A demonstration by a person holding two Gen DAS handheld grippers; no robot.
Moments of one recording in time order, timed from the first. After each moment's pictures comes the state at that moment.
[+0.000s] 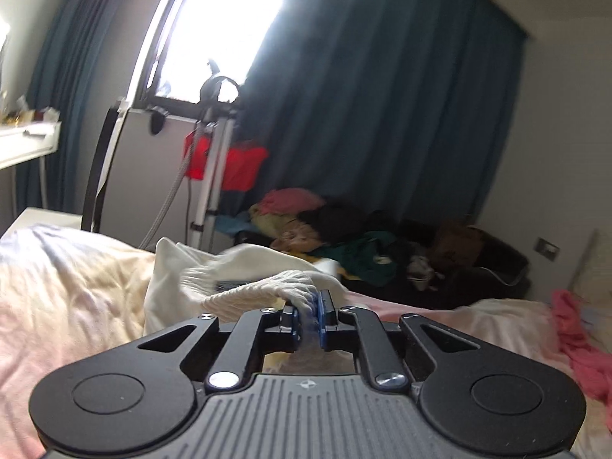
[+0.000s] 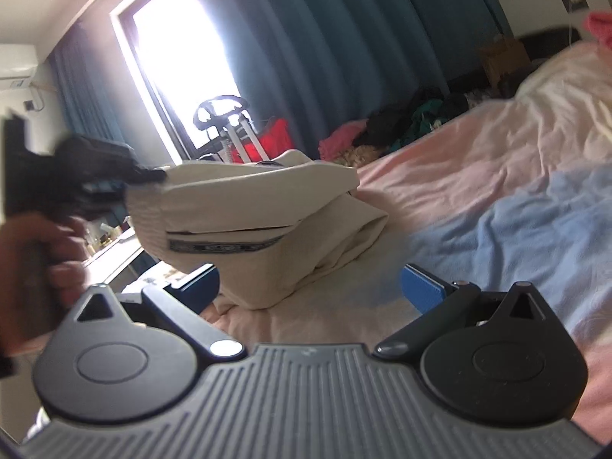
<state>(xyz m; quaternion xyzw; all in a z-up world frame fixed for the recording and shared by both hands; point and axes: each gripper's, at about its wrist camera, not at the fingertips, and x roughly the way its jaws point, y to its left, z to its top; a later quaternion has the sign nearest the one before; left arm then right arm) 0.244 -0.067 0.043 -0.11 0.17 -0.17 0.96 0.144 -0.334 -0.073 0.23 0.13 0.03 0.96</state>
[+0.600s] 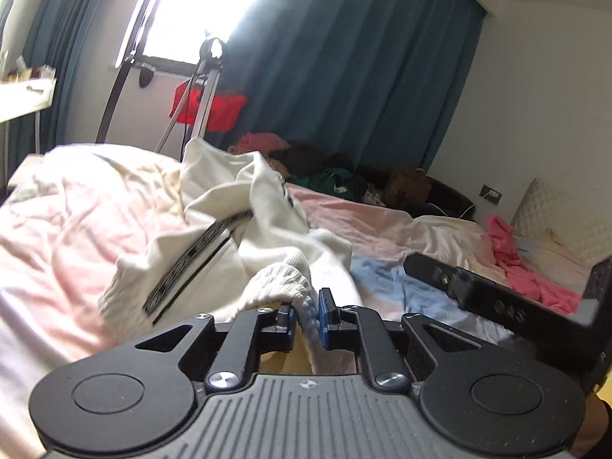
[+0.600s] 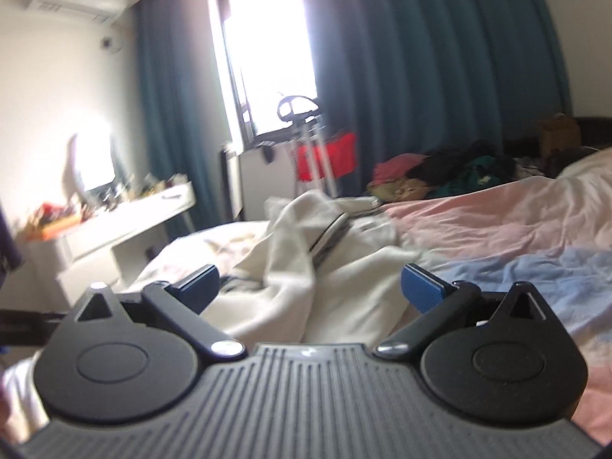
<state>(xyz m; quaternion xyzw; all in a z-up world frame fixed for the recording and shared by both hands) 0.005 0.038 -0.018 -0.12 0.24 -0.23 0.93 0.041 -0.257 -0.023 0.09 0.12 0.10 0.98</state>
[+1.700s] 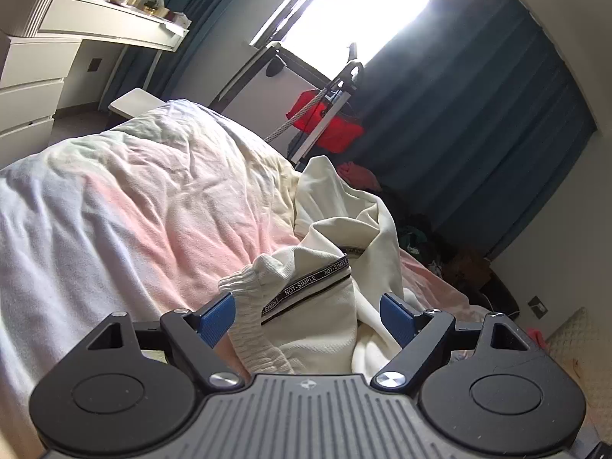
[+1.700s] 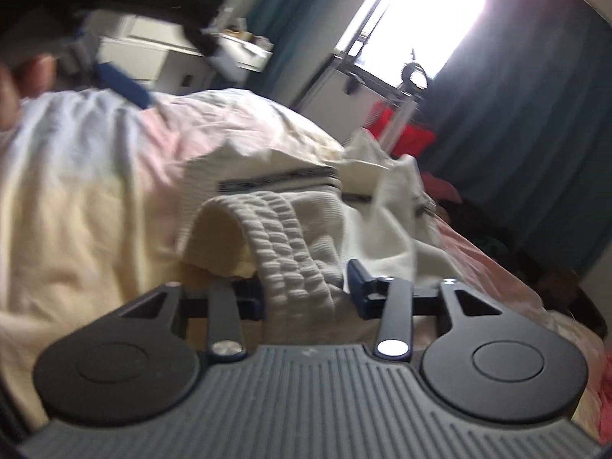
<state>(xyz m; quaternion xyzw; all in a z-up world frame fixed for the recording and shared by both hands) 0.034 0.146 -0.045 -0.29 0.25 -0.08 0.92 0.006 -0.109 -0.056 -0.26 0.18 0.10 0.94</state>
